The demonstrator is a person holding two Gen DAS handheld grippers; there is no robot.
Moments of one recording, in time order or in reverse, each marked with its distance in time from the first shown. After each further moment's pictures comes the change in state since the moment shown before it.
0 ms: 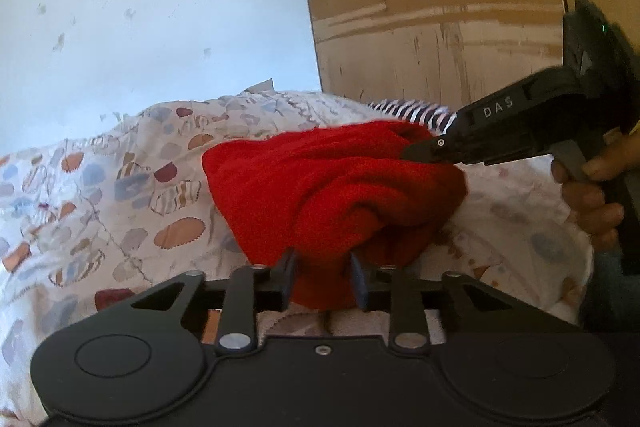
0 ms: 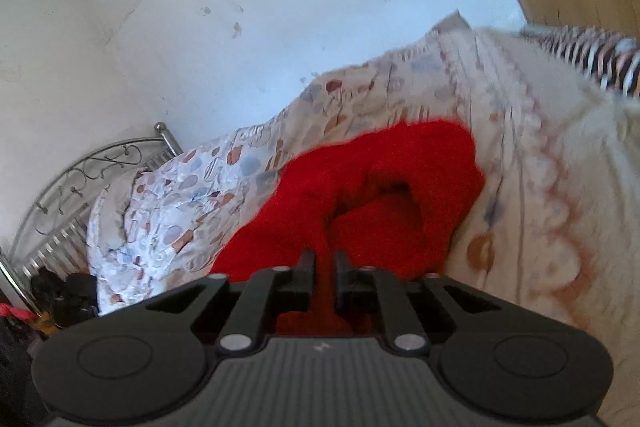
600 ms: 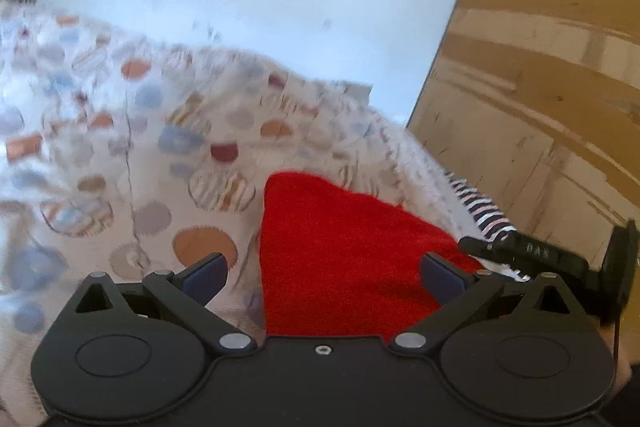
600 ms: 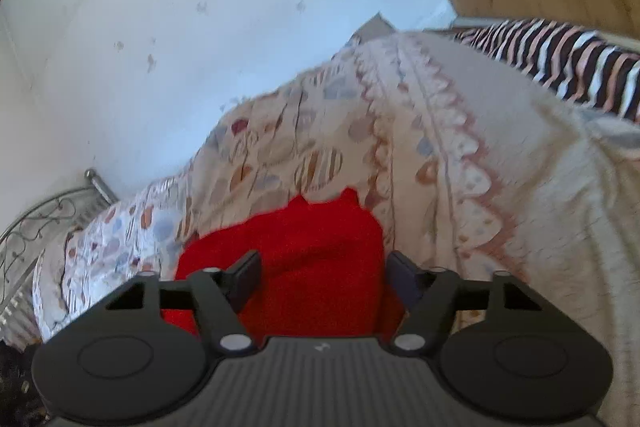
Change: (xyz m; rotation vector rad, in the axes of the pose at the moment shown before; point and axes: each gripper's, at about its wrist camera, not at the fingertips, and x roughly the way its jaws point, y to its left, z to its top) left arm 0.070 0.081 0.071 -0.552 0.043 0.107; right arm 0.081 -0.076 0.068 0.173 -0.002 -0.156
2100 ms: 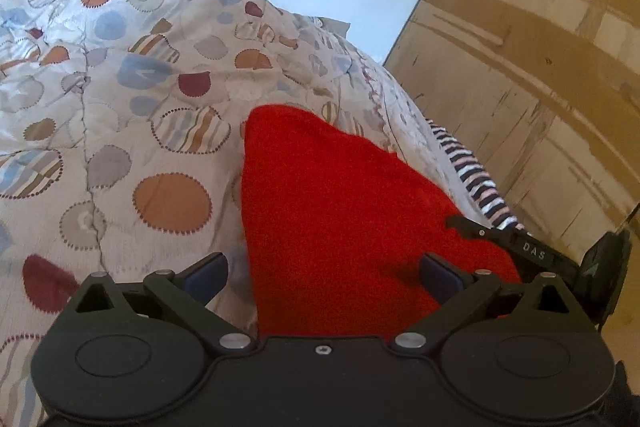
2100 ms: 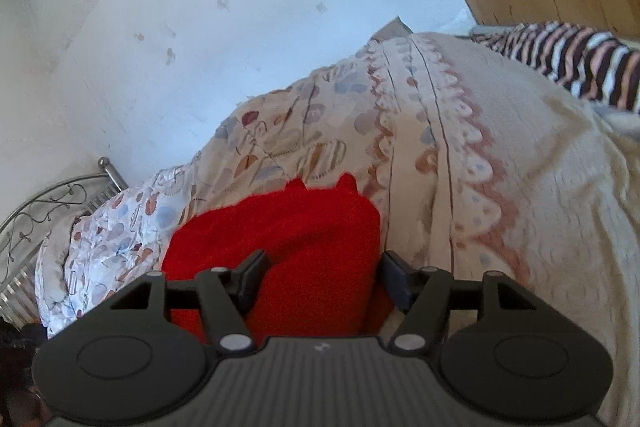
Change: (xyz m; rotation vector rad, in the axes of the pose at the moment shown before) left arm 0.043 0.027 0.001 -0.035 0.178 -0.126; right arm 0.007 -0.013 -0.013 -0.069 -0.037 0.038
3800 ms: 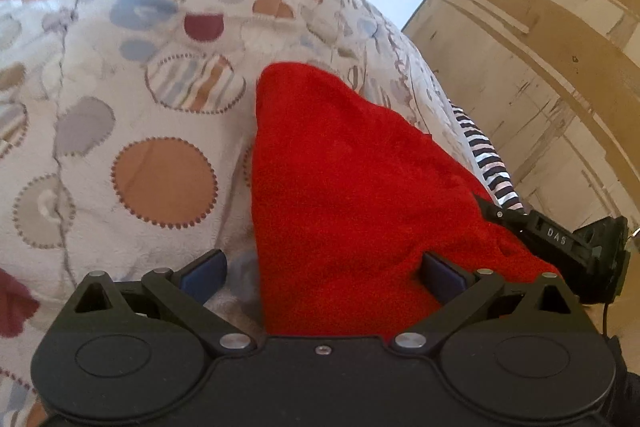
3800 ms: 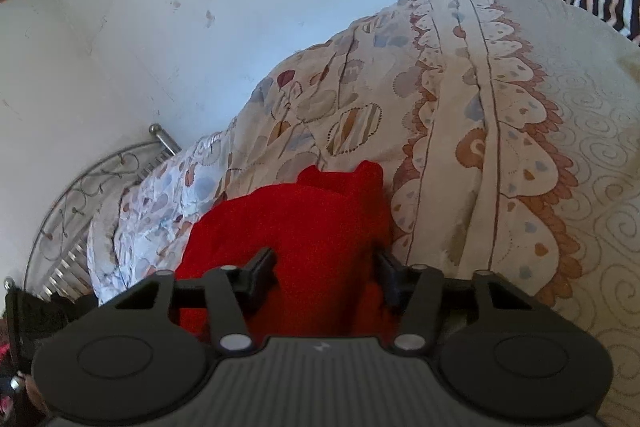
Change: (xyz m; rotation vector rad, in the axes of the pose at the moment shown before) left arm 0.060 0.032 0.011 -0.099 0.130 -0.036; right arm 0.058 -0.030 0.026 0.013 0.182 0.209
